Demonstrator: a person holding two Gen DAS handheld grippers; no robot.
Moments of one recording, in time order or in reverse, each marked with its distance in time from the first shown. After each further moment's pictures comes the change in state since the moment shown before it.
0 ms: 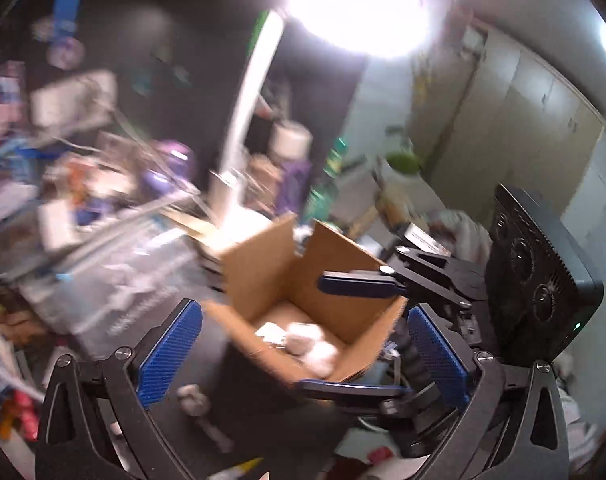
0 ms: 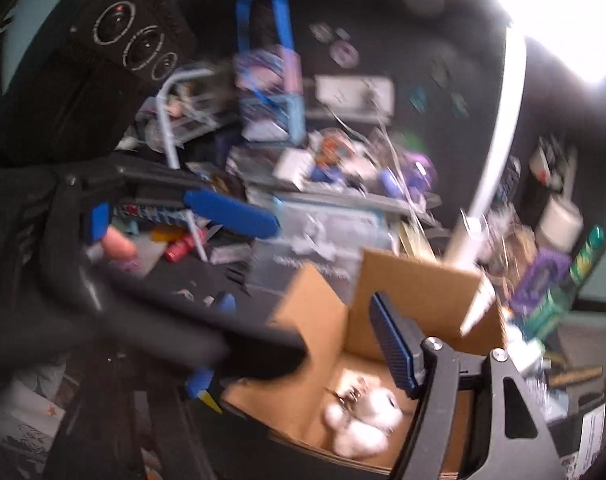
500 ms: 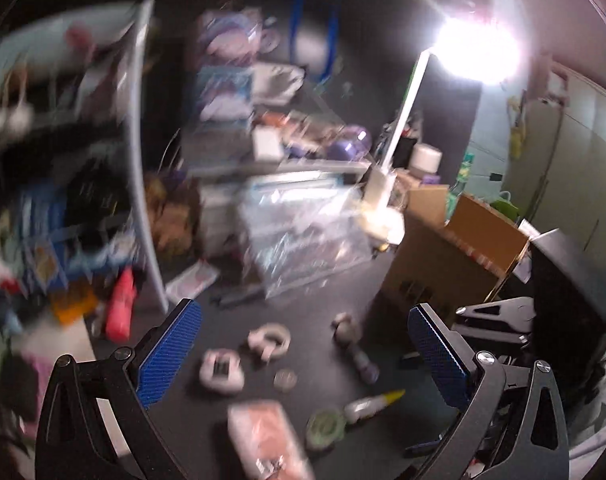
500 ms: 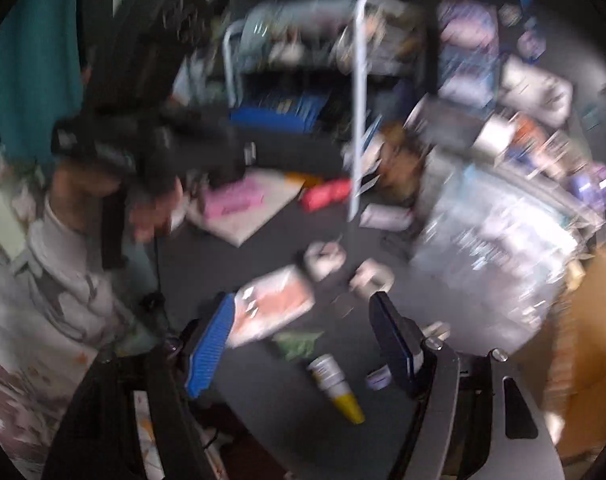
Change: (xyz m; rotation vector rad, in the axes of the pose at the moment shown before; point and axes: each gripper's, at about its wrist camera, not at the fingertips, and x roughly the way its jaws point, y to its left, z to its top) left arm -0.069 0.099 -0.171 -0.160 -0.167 0.351; right arm 0.099 0.143 -0.070 -0.214 0.205 0.381
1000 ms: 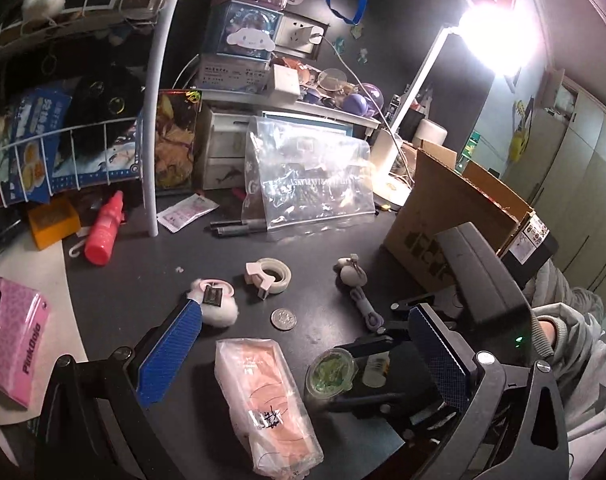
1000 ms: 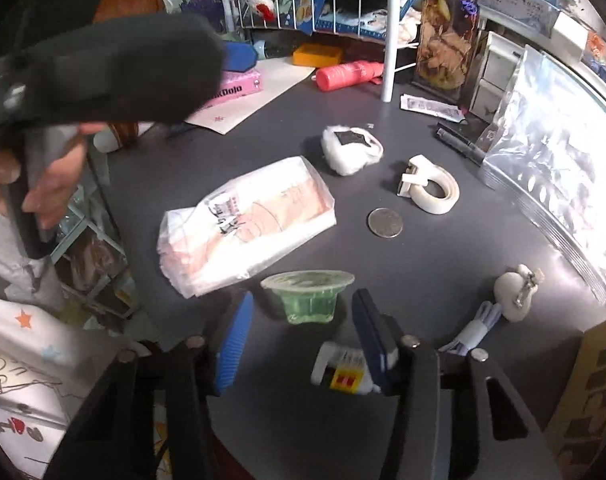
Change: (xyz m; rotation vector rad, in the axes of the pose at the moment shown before) left arm 0.016 0.013 -0.051 -0.091 0.080 -0.054; right arm 0.099 -0.009 -0.027 -0.010 0.248 0.011
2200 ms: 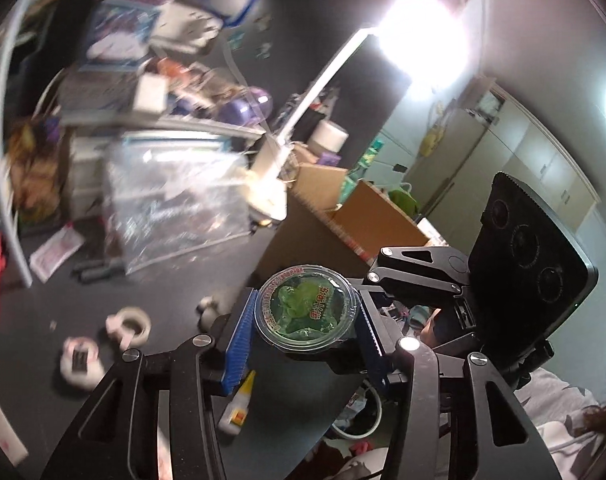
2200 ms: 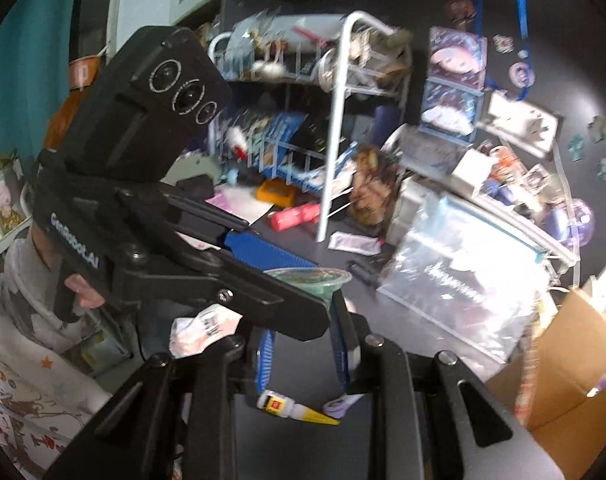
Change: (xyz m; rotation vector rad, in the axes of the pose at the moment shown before) left arm 0.022 -0.067 0.081 0.023 0.080 -0.391; right arm -0.149 -0.004 0.016 -0.024 -0.395 -0.197
